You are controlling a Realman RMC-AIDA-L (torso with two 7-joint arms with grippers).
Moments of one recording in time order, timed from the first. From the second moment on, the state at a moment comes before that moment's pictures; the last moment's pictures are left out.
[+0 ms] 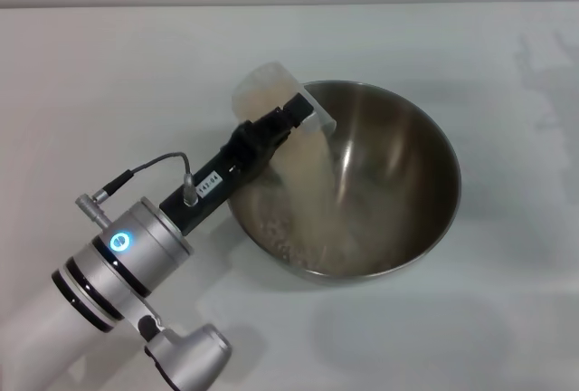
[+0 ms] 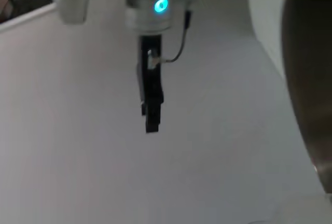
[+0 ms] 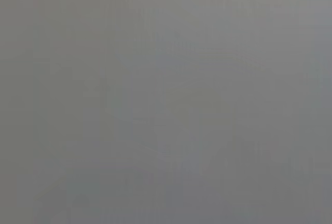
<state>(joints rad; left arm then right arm) -0.44 -2.08 -0.43 -0.39 2.53 1.31 1.71 0.47 2.07 -1.73 -0.21 0.37 -1.34 0.06</state>
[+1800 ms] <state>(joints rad) -0.42 -2.08 -0.41 -0.46 2.54 1.31 1.89 0.48 2.07 -1.73 -0.21 0.37 -1.33 0.05</state>
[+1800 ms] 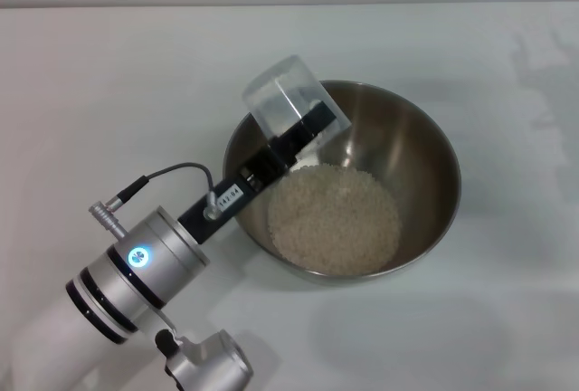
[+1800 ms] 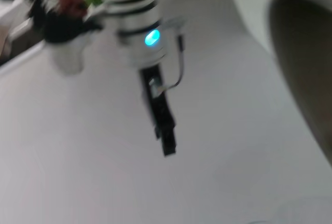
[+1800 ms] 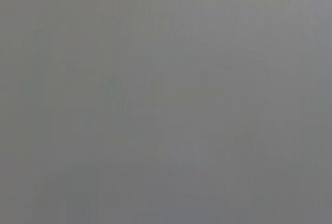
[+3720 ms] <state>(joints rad) -0.44 -2.08 -0.80 -0.41 2.30 0.80 0.17 0.50 2.07 -1.73 -0.20 0.37 -1.33 0.05</state>
